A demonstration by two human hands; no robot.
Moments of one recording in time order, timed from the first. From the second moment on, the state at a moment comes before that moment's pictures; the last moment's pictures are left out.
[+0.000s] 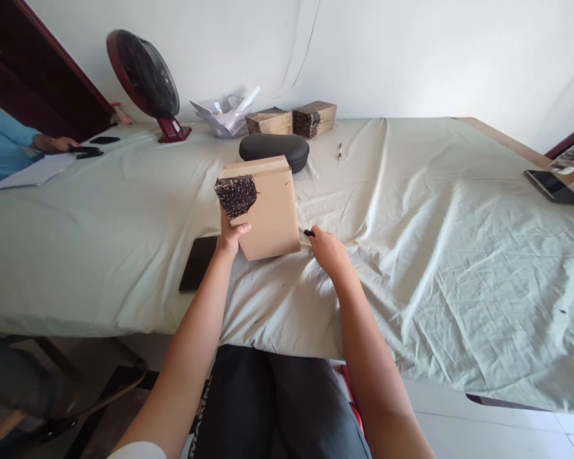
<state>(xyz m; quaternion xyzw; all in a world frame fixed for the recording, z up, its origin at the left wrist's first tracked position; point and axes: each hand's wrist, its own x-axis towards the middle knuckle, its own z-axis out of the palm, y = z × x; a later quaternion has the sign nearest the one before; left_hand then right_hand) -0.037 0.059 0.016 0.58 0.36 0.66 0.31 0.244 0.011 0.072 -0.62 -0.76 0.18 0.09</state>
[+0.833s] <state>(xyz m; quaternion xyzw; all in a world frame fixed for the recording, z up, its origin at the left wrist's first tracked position) -0.021 0.044 0.037 0.58 0.33 0.66 0.35 0.288 -0.081 0.070 -0.60 -0.69 0.31 0.27</state>
